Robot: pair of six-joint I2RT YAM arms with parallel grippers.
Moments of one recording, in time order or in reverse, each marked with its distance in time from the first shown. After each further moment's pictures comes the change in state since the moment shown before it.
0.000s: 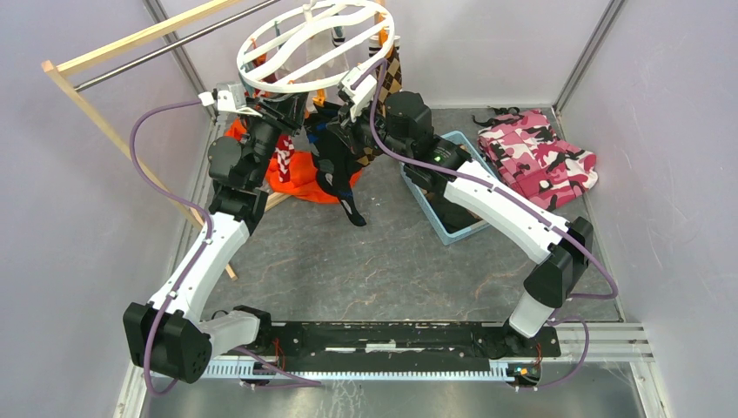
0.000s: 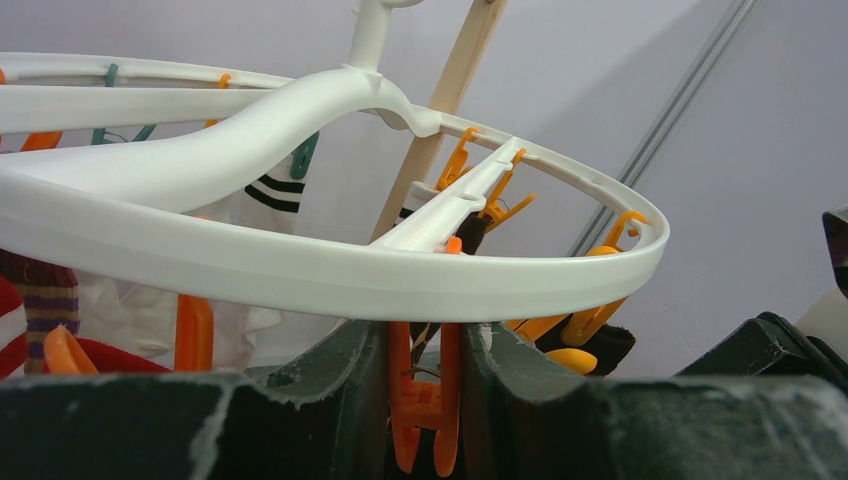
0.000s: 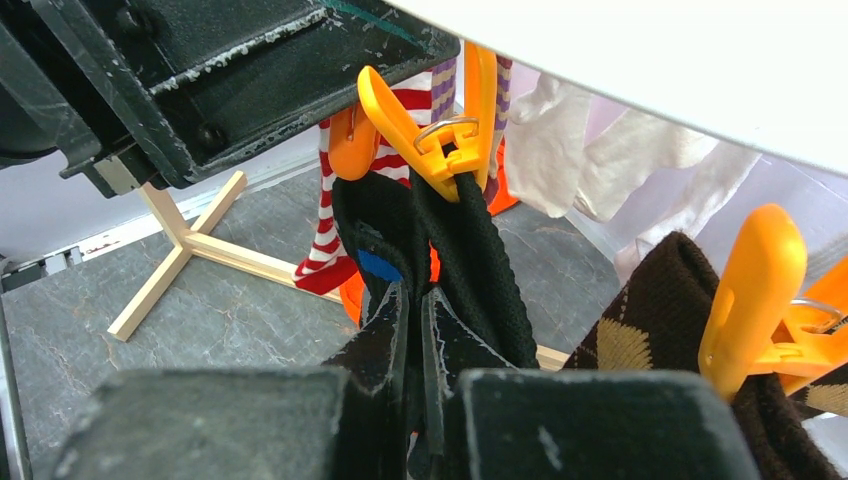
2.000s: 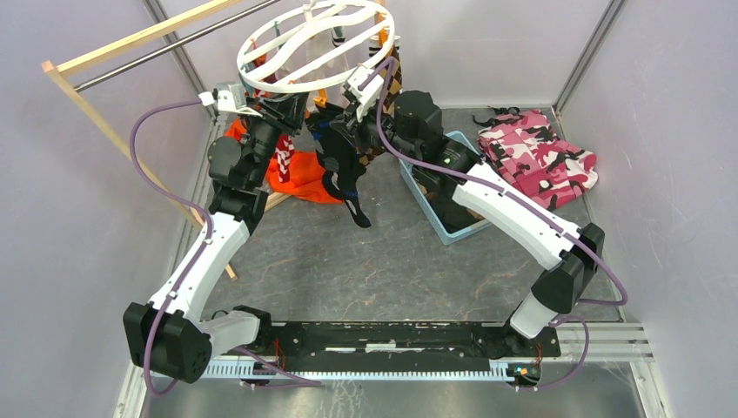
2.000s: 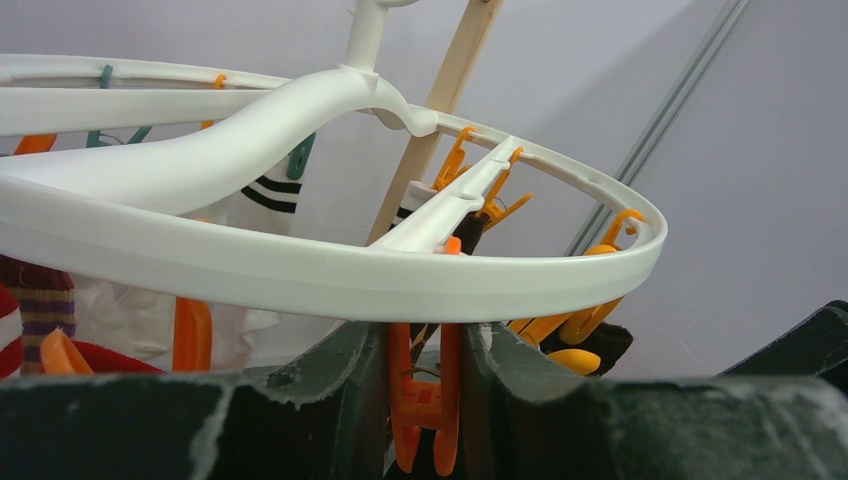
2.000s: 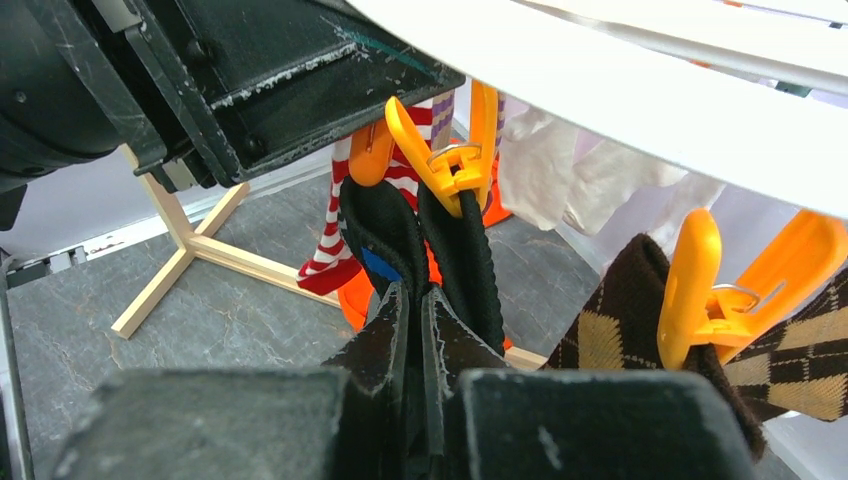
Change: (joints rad) left arm 0.000 0.000 0.000 0.001 0.006 0.000; right arm 0.003 -0.055 -0.024 -0.008 -0.013 -0.026
